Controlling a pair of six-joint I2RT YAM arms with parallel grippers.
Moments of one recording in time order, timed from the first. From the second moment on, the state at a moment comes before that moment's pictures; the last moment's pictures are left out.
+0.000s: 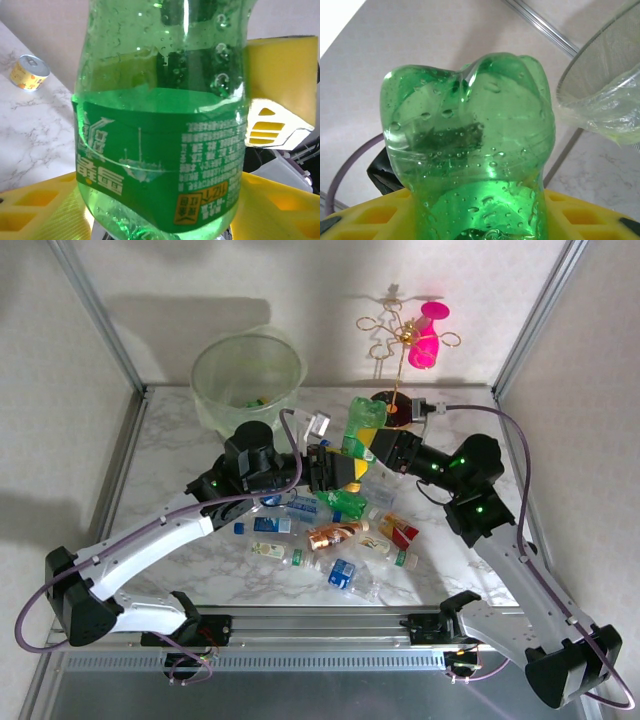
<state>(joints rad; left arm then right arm) -0.81 1.29 1.19 0.03 0.54 -0.77 0.45 0.96 0.93 0.24 -0.74 1.07</state>
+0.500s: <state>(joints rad) -0.81 1.29 1.19 0.08 0.58 -0.79 0.51 0.96 0.91 0.31 -0.73 1.07</state>
